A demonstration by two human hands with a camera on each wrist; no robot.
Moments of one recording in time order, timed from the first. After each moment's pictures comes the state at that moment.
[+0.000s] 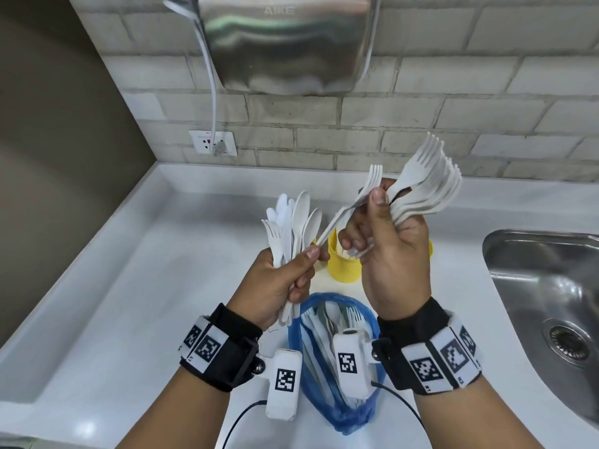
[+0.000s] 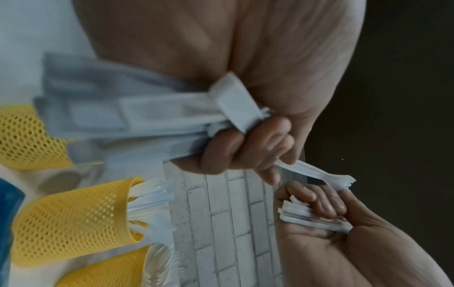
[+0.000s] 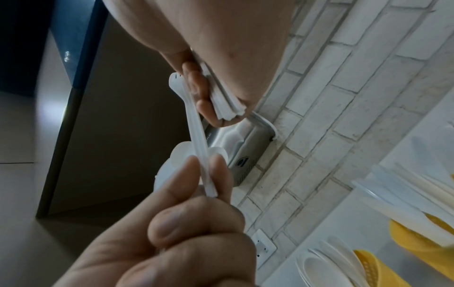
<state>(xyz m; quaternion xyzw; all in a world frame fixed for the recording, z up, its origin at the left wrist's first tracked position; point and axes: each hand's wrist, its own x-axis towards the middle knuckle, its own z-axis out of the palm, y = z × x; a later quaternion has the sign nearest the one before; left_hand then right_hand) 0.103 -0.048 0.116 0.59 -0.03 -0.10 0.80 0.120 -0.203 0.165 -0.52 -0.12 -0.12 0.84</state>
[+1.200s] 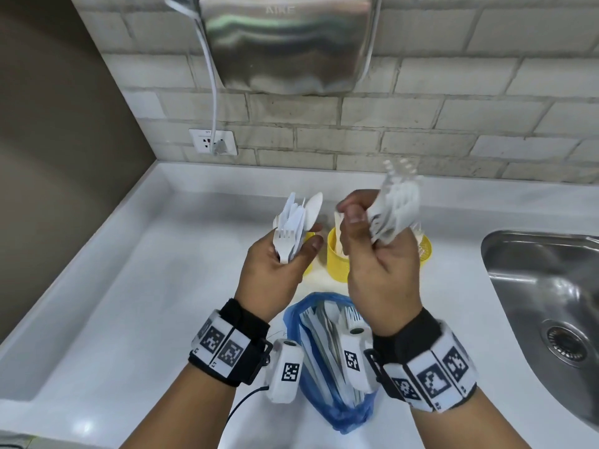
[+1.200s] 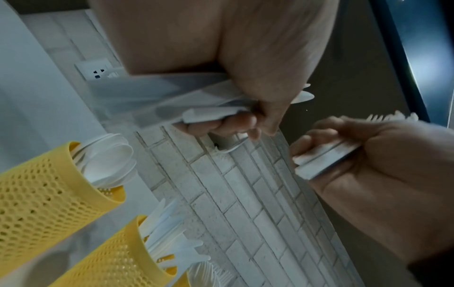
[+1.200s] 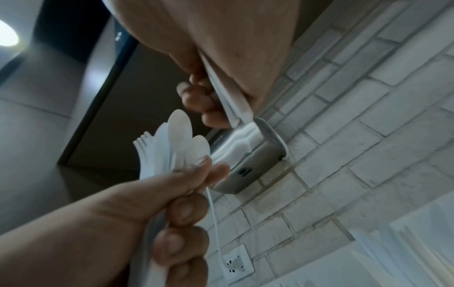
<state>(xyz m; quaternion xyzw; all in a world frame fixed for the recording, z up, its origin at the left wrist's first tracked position) 0.106 -0.057 0.126 0.76 -0.04 0.13 0.63 0.101 -0.199 0.168 -0.66 -0.19 -0.22 0.69</state>
